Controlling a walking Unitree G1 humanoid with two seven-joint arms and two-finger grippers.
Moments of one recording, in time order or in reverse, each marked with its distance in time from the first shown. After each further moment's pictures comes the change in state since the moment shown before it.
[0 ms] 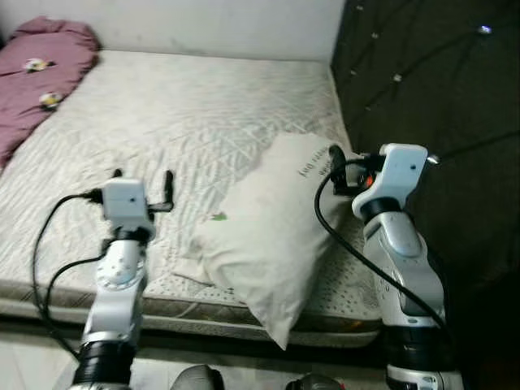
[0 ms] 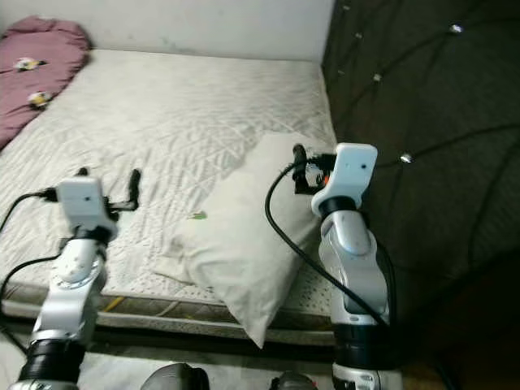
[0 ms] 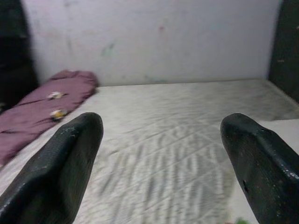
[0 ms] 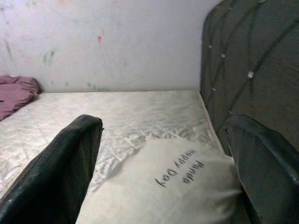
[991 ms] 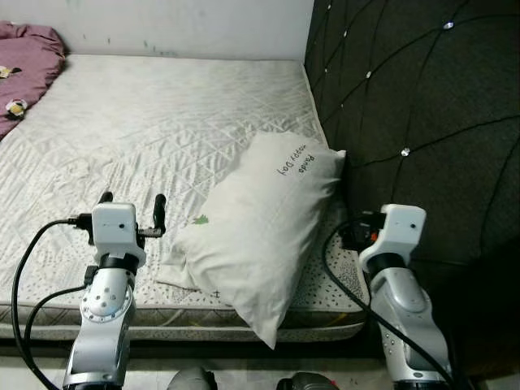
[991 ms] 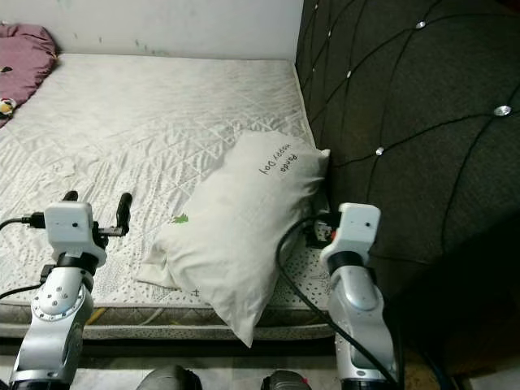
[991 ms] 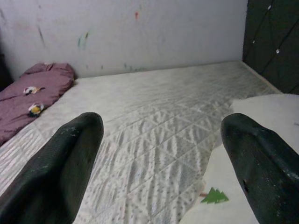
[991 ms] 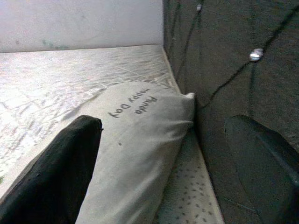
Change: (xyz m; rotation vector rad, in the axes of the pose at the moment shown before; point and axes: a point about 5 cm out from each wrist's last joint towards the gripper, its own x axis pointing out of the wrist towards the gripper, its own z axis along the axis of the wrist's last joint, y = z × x) left arm -0.036 0.006 -0.008 0.033 0.073 -0.020; right arm -0.054 -0.019 -0.059 -0.011 0.179 -0.060
